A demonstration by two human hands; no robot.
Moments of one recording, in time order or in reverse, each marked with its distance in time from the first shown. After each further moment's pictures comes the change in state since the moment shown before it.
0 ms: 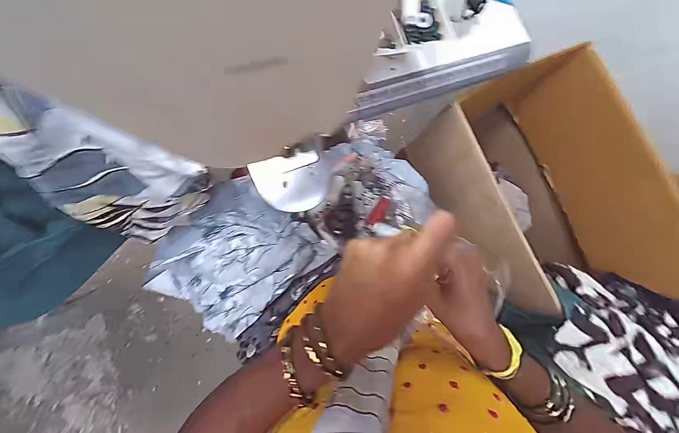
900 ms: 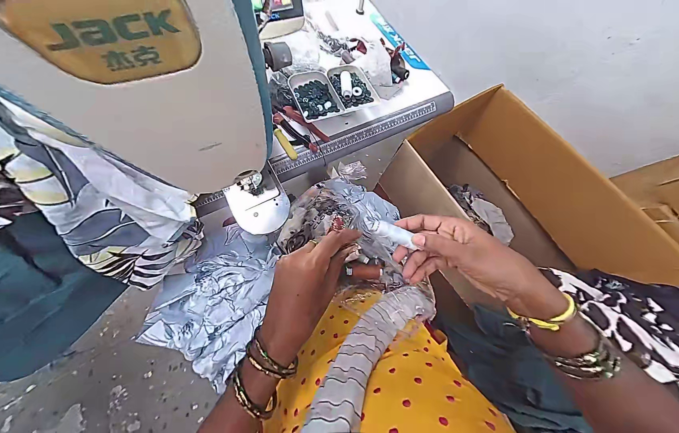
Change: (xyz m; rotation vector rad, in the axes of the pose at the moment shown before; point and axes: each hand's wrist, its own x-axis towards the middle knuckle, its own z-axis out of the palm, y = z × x) left_hand -0.021 -0.030 -0.016 0.146 0.028 0.014; right_hand 0.043 -0.004 -0.098 0.925 -0.477 0.466
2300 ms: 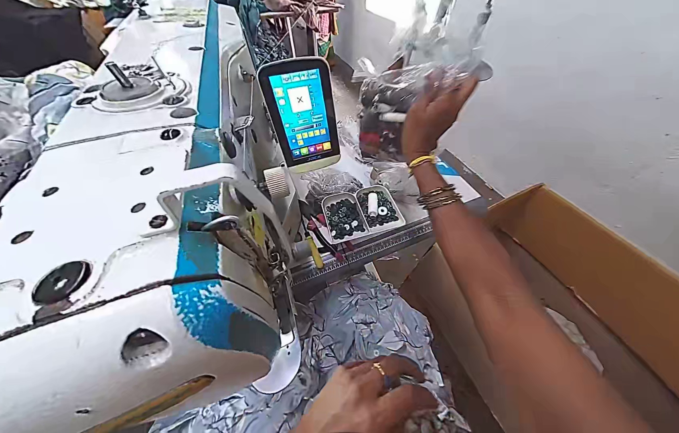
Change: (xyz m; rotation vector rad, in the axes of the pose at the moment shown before) left_hand 0.074 0.000 0.017 -0.240 -0.343 0.329; right_hand 0.329 -0.226 -0.084 -0.473 1.449 -1.296
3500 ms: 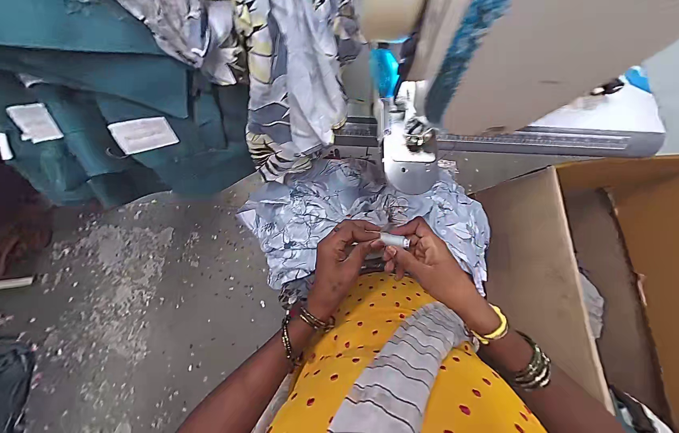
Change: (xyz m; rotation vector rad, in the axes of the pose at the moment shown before) left_hand -0.167 0.010 0.045 -0.518 0.981 -0.670; right_hand -0.259 -0.141 -0.308 0.620 -1.780 0.921
